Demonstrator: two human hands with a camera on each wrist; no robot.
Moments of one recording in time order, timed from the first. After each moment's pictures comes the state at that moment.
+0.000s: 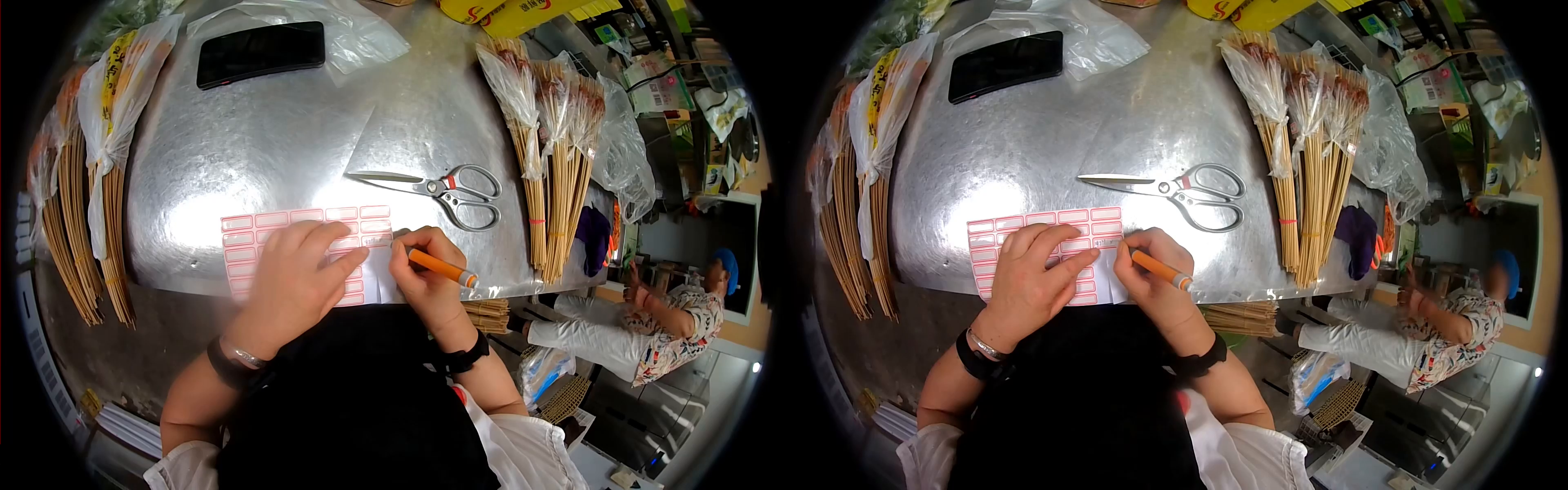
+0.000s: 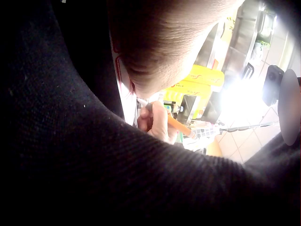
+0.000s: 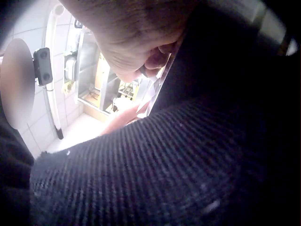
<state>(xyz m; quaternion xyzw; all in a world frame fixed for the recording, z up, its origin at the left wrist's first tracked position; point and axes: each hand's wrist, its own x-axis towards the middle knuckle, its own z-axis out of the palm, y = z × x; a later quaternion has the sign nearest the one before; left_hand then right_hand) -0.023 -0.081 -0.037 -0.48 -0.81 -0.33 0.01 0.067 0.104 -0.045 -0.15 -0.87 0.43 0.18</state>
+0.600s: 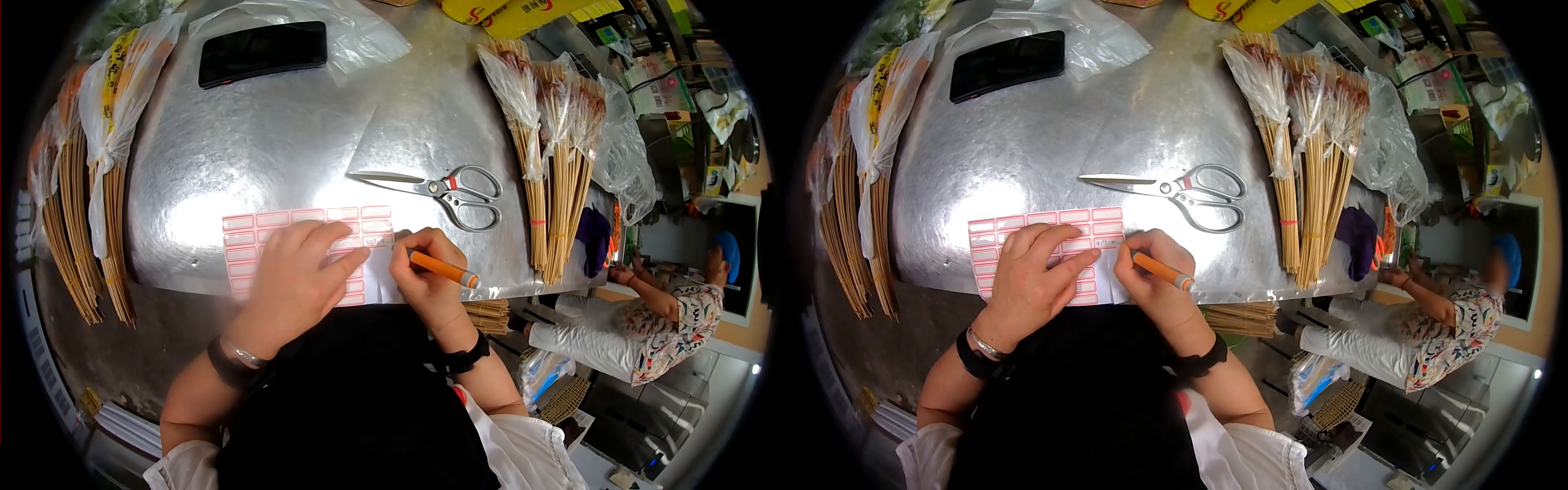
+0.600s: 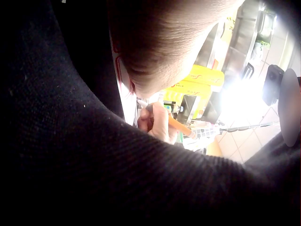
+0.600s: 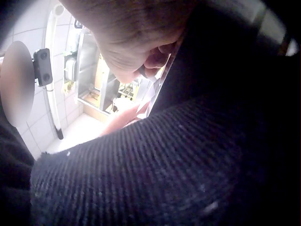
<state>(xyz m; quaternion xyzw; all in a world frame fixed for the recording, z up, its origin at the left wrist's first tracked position) -0.023 -0.081 -0.037 -0.48 -0.81 -0.33 0.02 0.067 0.103 -0.045 -0.14 -0.87 0.43 0.18</state>
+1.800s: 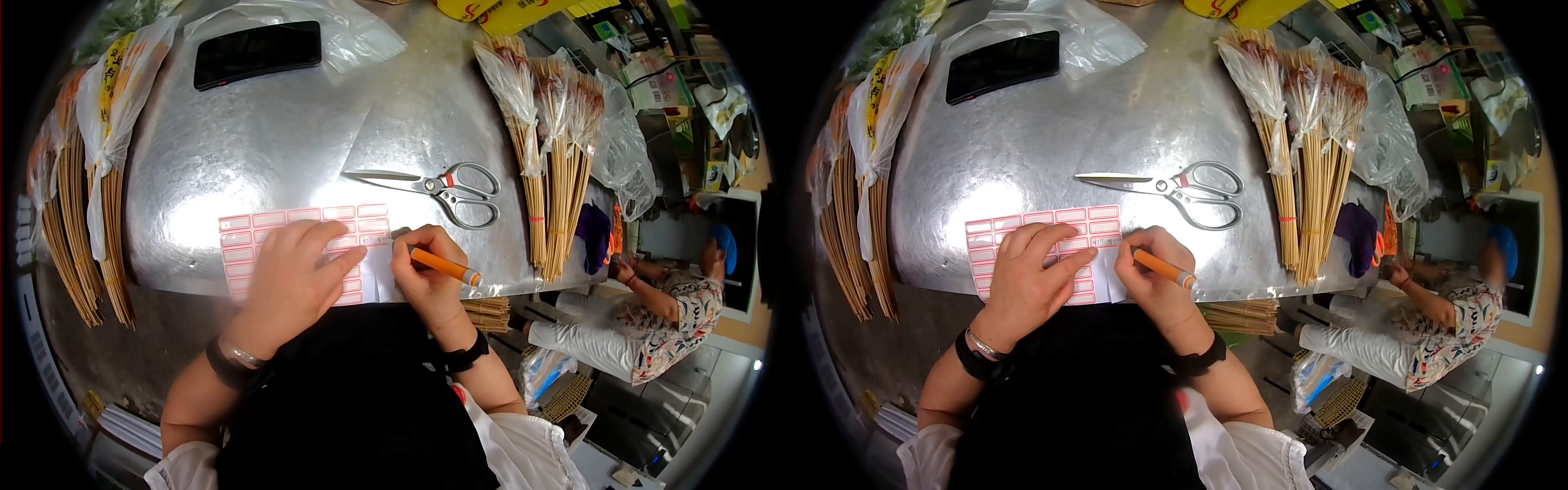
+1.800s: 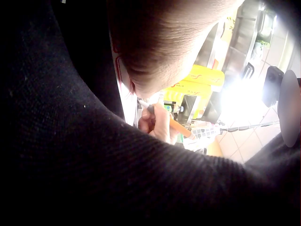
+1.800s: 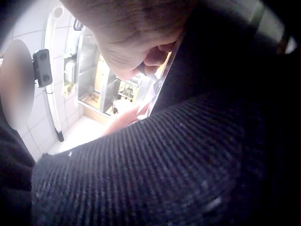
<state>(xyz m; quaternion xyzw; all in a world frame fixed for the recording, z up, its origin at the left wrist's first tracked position) -0.023 -0.081 -0.037 -0.48 -0.81 -0.32 0.01 0.070 0.103 -0.041 -0.16 -0.85 0.47 0.17</state>
